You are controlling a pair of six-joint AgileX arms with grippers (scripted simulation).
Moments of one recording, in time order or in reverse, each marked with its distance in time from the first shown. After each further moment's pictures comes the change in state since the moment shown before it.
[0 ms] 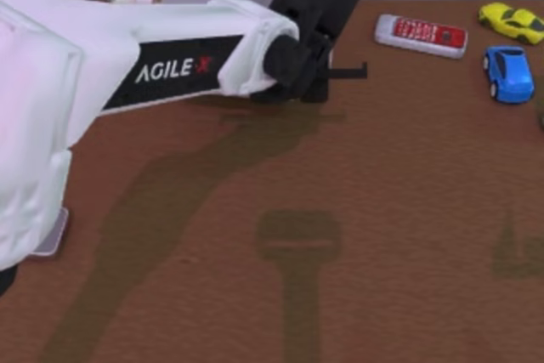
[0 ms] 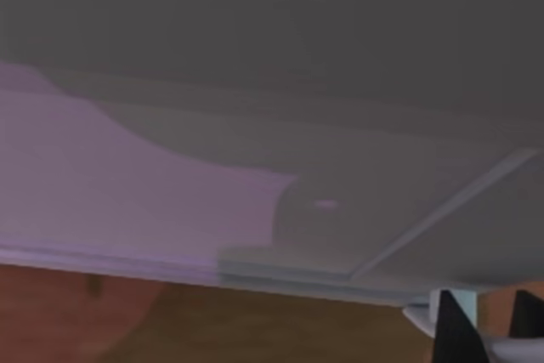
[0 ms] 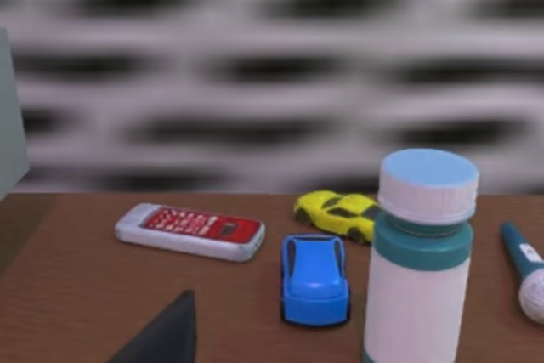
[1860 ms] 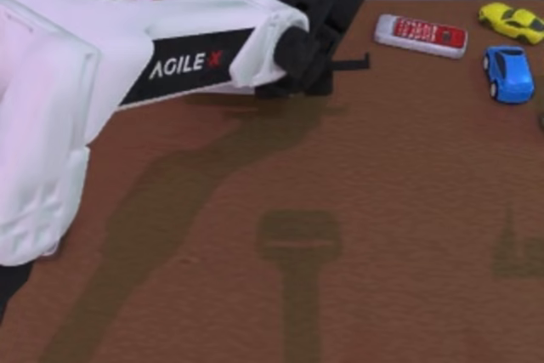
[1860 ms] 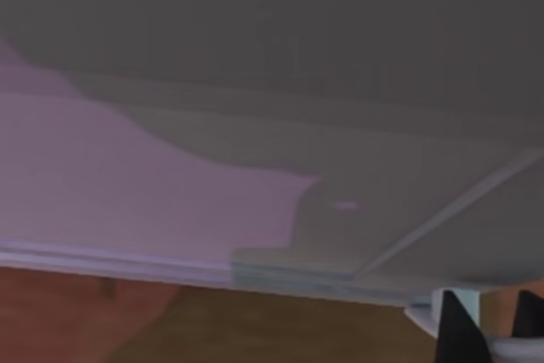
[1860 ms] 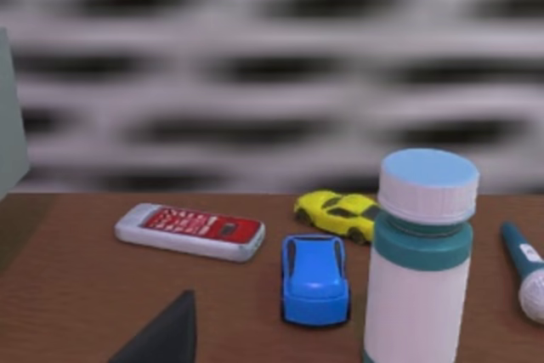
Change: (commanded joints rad) left arm -0.001 0.047 0.079 -0.053 -0.035 -0.051; right arm 0.000 0.000 0.000 0.000 0.000 0.000
